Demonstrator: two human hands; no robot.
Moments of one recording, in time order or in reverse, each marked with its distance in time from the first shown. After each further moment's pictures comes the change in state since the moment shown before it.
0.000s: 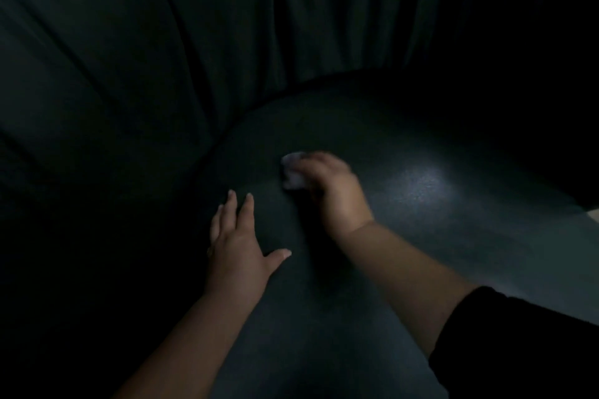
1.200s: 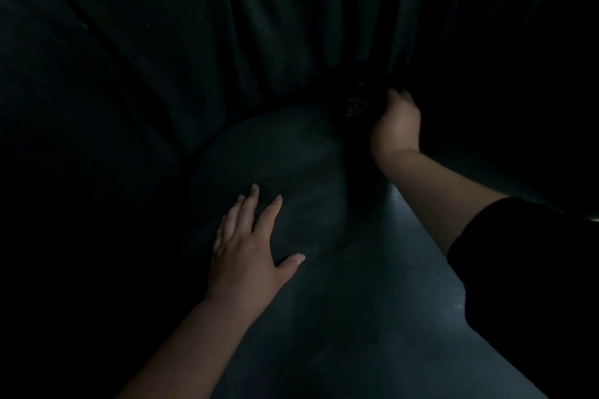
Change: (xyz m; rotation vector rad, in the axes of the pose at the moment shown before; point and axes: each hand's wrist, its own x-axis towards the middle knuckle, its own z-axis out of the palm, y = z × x) left_hand 0.038 0.030 0.009 0.073 -0.034 0.290; right_hand 0.110 0.083 -0.082 -0.174 0.311 0.442
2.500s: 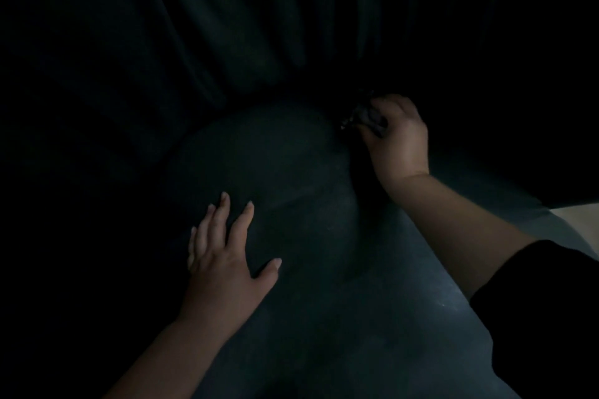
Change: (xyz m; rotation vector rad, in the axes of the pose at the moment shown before) left_hand 0.003 0.007 0.010 0.044 -0.009 -0.027; right_hand -0.022 0.043 -0.029 0.083 0.112 -0.212
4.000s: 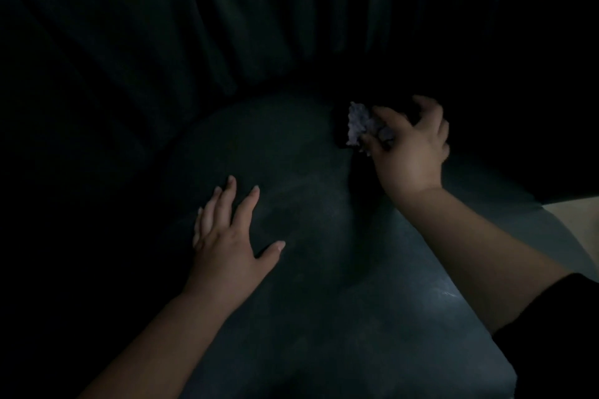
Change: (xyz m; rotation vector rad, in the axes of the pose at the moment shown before) left_hand -0.002 -0.005 0.000 -0.059 0.016 0.017; right_hand -0.035 -0.013 -0.019 -0.288 -0.079 0.164
